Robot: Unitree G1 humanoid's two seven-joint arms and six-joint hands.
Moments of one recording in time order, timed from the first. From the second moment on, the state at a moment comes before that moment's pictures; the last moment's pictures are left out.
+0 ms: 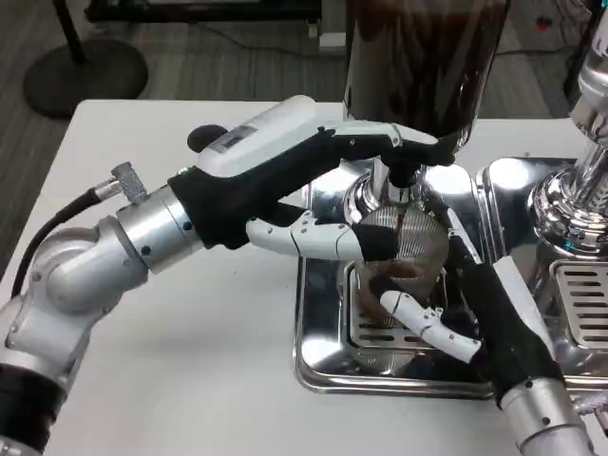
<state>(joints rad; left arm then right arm) -0.54 0.46 -0.22 0.48 0.14 -0.86 -0.51 0.09 -0.13 0.15 0.04 -0.30 -0.09 -0.04</state>
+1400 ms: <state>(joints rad) -0.48 0.47 -0.14 0.47 0.12 -0.86 -0.45 0.06 -0.12 0.17 0.08 -0.35 -0.09 -0.08</state>
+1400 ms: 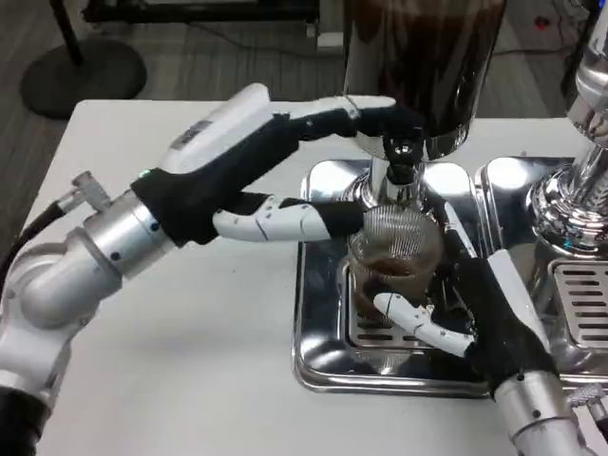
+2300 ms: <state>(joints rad) -0.38 0.53 0.00 0.49 0.09 -0.74 -0.44 0.04 -0.12 0.17 0.11 -0.36 -0.09 -0.11</state>
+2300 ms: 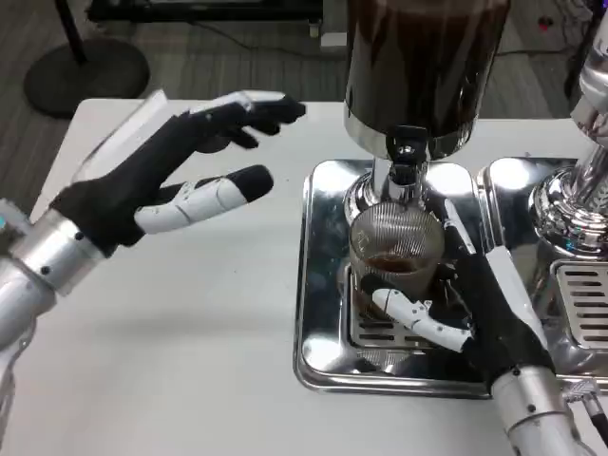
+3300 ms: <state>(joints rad) -0.35 0.55 -0.01 0.57 0.15 -0.73 -0.42 0.08 -0.12 0.19 0.12 -0.43 -0.17 -0.26</state>
